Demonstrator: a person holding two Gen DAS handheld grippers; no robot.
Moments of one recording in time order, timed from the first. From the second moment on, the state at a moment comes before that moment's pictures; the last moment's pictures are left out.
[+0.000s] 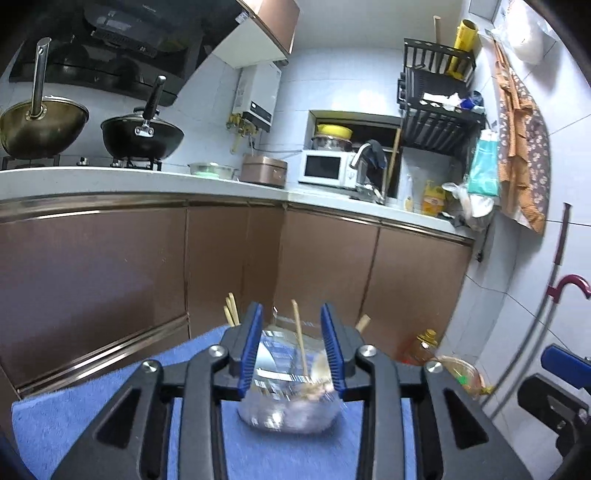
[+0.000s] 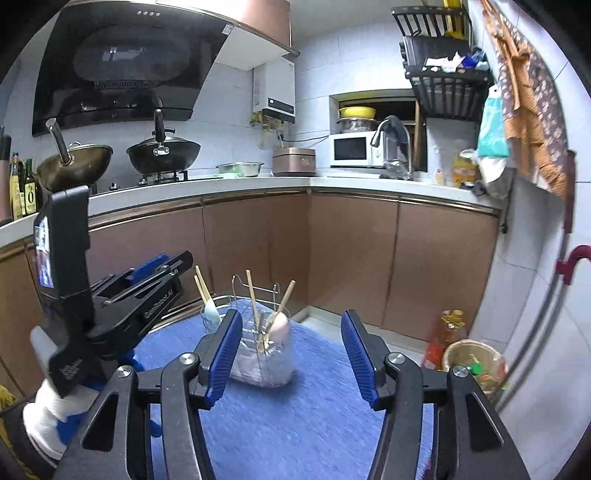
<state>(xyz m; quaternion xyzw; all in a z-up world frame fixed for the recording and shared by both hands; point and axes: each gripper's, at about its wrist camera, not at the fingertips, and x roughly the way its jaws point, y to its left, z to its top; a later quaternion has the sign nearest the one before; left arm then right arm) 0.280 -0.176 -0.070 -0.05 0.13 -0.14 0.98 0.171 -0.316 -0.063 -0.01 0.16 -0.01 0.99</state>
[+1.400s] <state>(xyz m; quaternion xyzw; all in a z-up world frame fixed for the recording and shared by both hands) 0.121 -0.119 -0.049 0.03 0.13 -0.05 0.99 0.077 -0.273 -0.064 -0.05 0.16 -0.03 0.99</state>
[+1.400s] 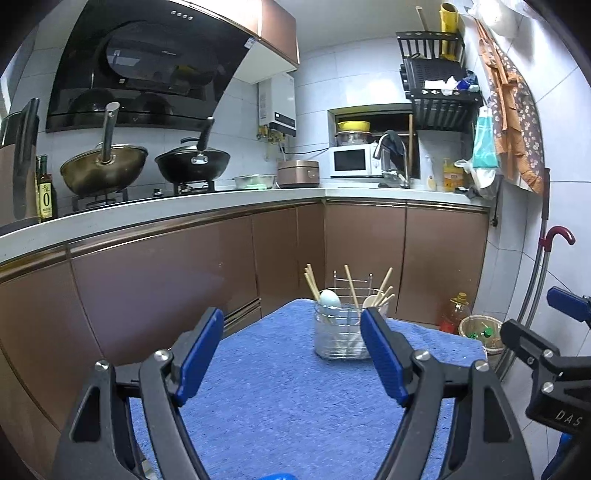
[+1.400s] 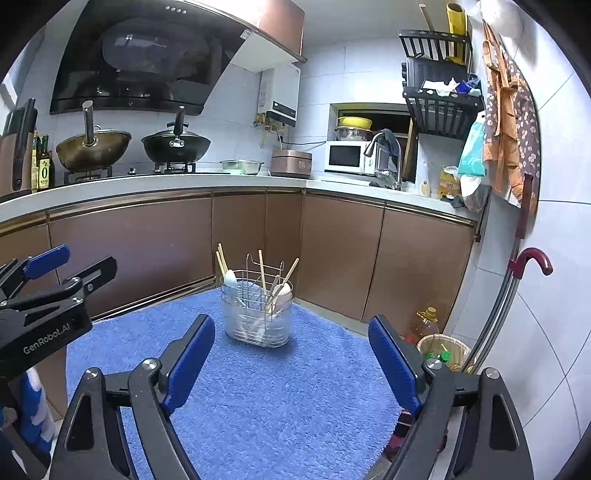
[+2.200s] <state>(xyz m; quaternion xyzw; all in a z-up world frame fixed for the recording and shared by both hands) 0.104 -0.102 -0.057 0.04 0.15 -0.03 0.99 0.073 -0.266 -0.072 -0.05 0.17 -0.02 0.98</state>
